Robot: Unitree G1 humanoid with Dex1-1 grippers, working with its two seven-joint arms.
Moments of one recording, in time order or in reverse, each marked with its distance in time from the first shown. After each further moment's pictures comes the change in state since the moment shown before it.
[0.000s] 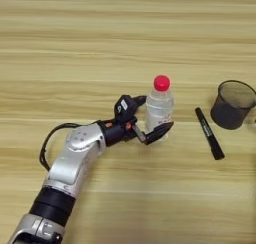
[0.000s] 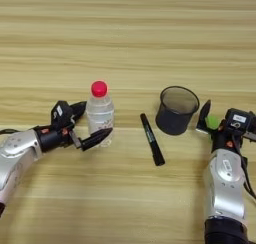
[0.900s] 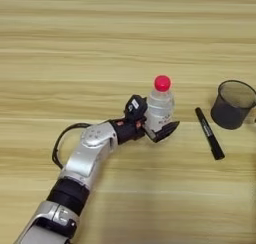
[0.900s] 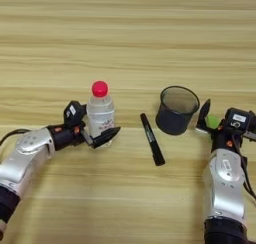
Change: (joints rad) left arm -0.101 -0.078 -0.002 0.236 0.063 -0.077 0.076; right arm 0.002 0.003 0.002 -0.010 0.000 0.000 -0.001
